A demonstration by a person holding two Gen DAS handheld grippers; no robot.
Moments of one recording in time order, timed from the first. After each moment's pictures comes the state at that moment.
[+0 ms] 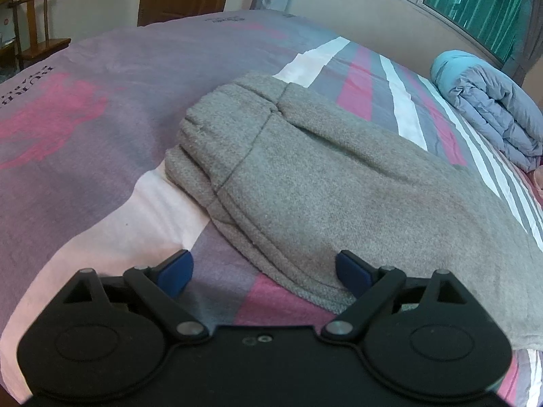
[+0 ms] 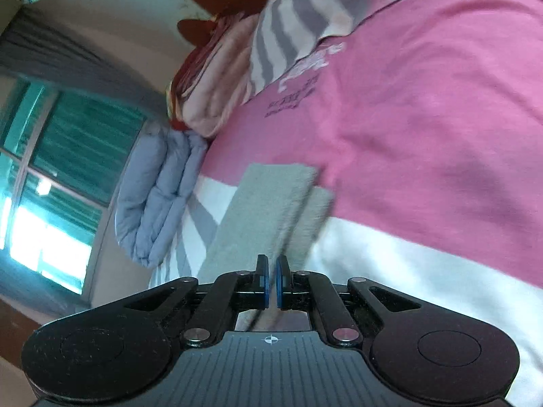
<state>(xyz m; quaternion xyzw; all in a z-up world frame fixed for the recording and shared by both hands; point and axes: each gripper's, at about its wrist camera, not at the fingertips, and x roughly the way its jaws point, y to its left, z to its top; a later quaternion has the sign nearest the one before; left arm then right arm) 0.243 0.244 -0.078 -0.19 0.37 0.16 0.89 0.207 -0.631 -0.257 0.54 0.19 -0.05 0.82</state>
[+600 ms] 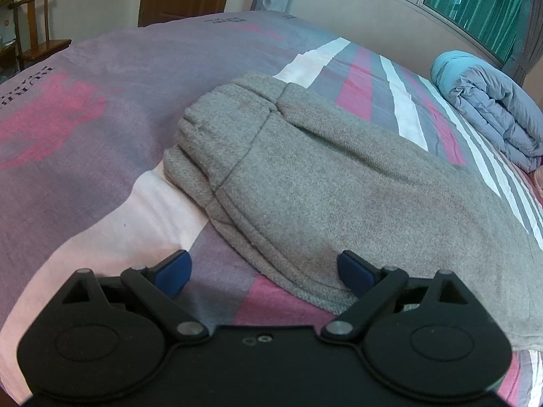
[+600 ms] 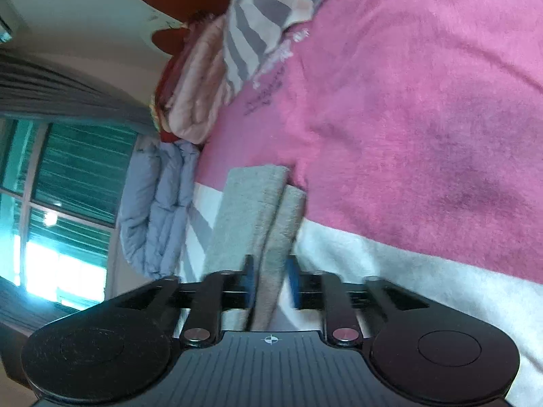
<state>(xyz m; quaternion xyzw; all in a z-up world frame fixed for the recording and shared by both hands) 0.243 0.243 -0.078 -0.19 0.37 0.16 0.89 0.208 -0.650 -0.272 0.60 0.18 -0.04 0.78</state>
